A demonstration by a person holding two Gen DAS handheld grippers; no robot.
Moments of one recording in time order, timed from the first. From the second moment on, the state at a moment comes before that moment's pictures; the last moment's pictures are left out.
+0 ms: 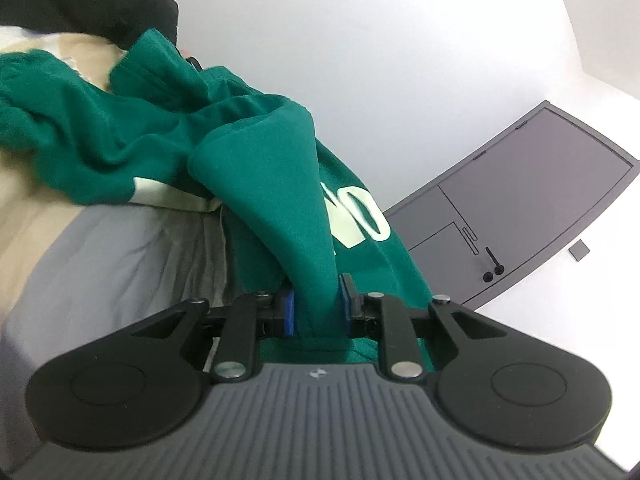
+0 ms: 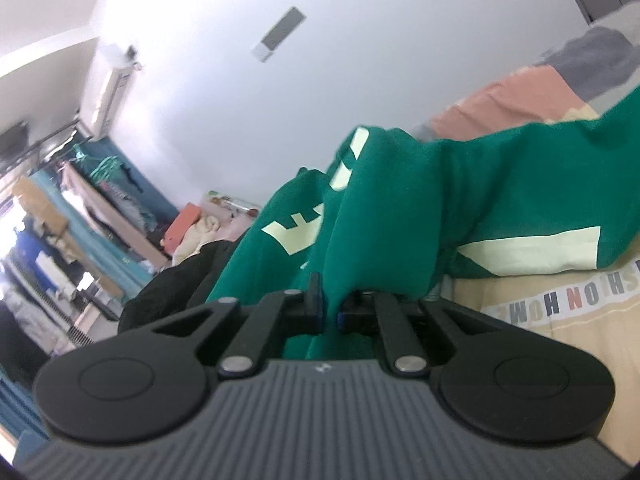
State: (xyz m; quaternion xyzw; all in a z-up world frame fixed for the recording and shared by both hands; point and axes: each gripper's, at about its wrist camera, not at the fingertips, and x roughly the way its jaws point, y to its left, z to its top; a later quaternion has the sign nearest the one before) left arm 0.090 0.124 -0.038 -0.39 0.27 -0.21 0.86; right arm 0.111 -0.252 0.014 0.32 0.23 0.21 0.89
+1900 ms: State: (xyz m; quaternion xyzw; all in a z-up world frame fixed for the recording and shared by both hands) left arm -0.011 0.118 0.021 -0.36 0.13 -0.29 0.88; right arm 0.037 -0.241 0.052 0.31 0.15 0.29 0.89
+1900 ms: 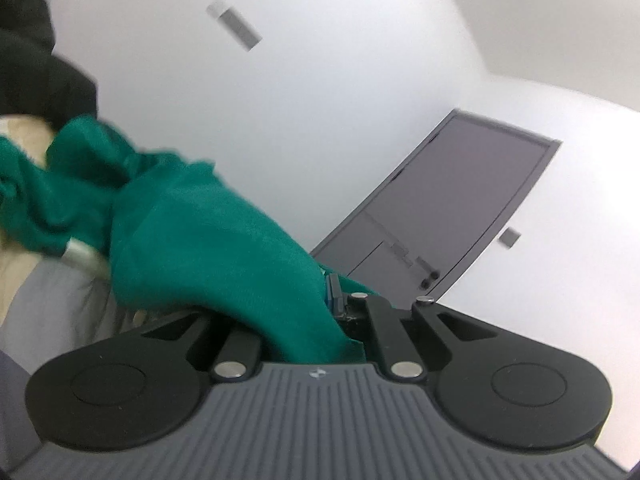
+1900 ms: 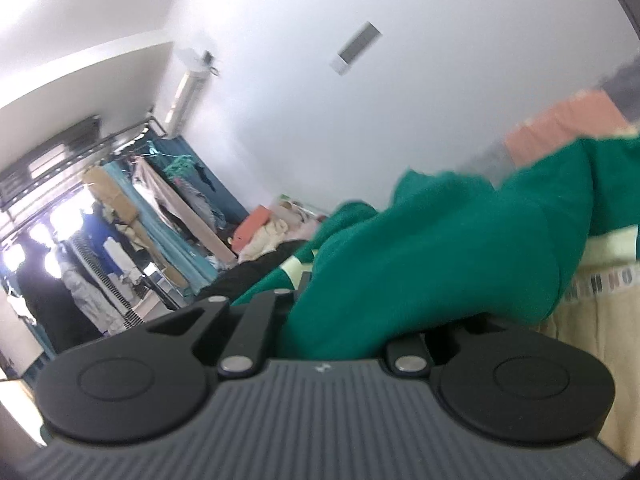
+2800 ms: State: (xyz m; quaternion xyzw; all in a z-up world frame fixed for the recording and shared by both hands) left arm -0.109 0.161 0.422 -0.24 -0.11 -0.34 0.90; right arm 0.002 -0.233 0.424 0.19 -0.03 0.40 0.90
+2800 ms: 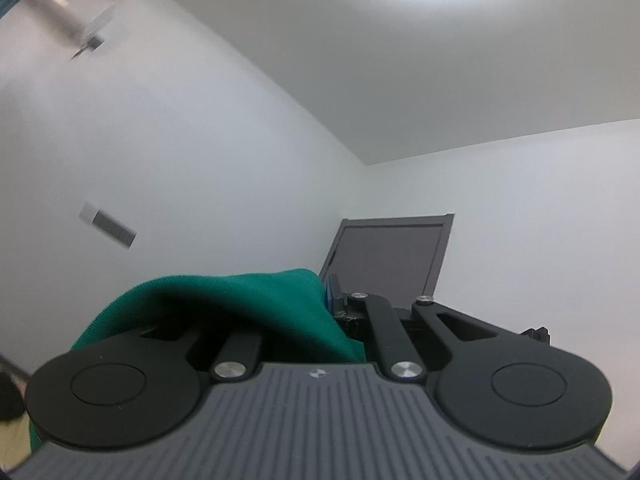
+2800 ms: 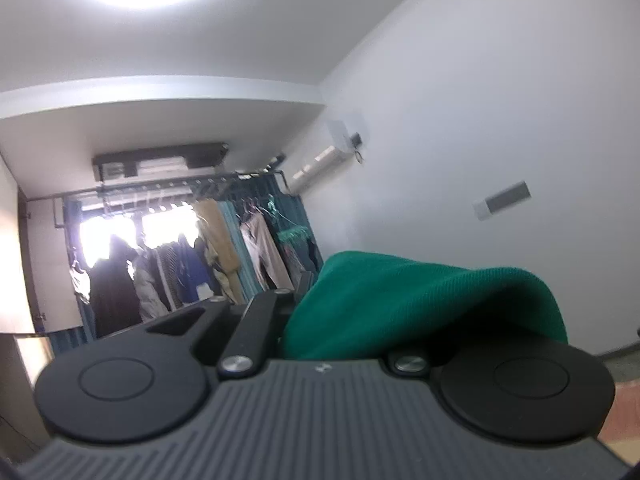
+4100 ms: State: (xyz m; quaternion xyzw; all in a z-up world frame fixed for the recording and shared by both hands) left arm 0.409 0.151 -0.019 -0.22 0.27 -0.09 0.93; right arm 0.458 -0.138 -0.013 0.10 0.24 0.18 0.95
